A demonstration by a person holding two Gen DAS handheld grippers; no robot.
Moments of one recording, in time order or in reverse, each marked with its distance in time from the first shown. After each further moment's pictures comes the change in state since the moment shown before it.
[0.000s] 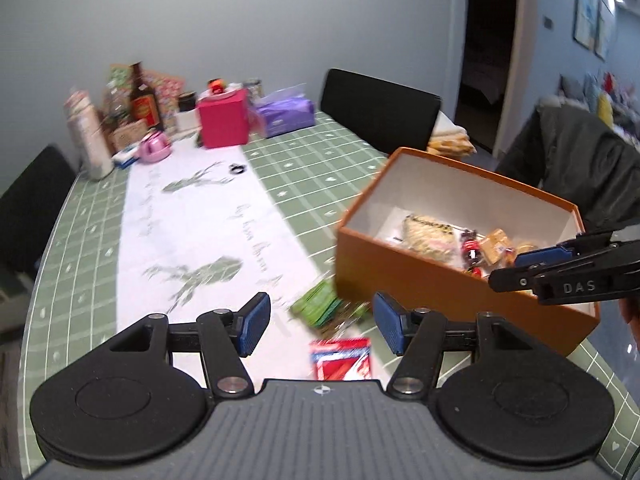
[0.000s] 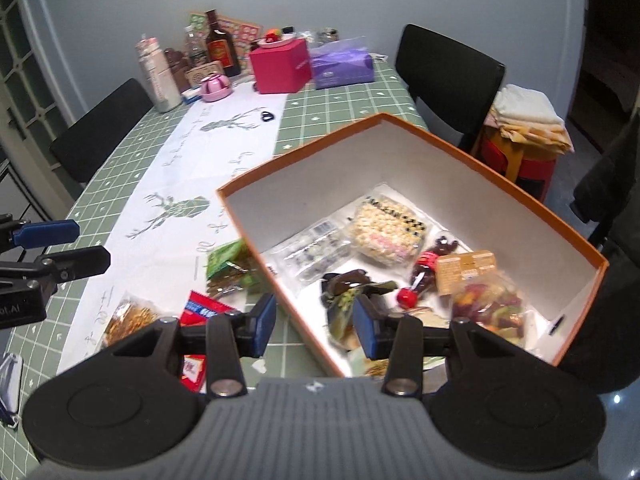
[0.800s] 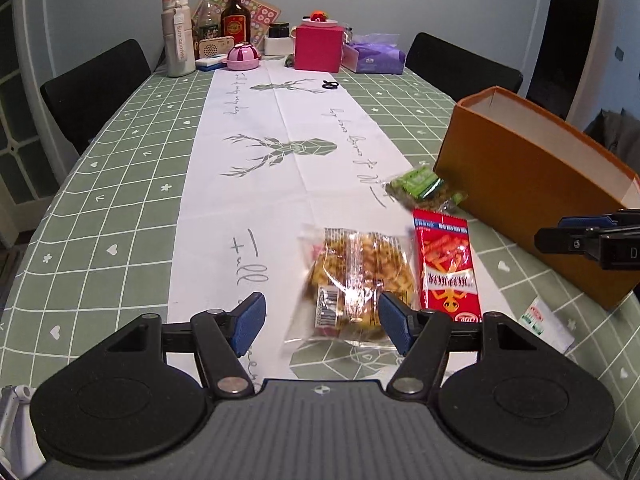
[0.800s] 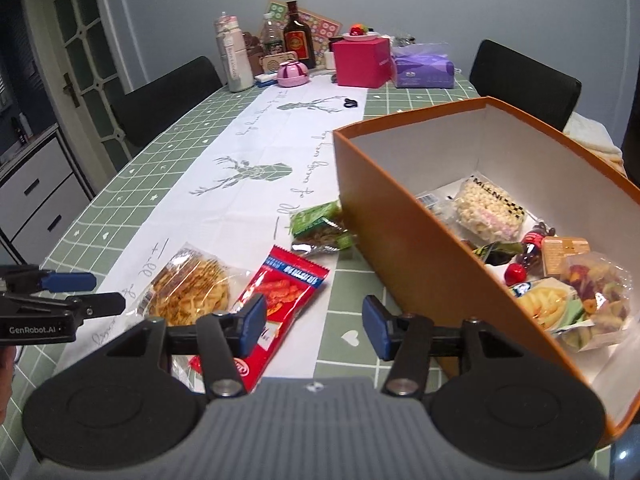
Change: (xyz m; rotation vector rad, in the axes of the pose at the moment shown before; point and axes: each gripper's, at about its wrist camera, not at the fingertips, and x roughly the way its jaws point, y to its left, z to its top) left arm -0.003 0.057 -0.121 -0.189 0.066 0.104; right arm 0.034 0.062 -0.071 -0.138 -0.059 0.107
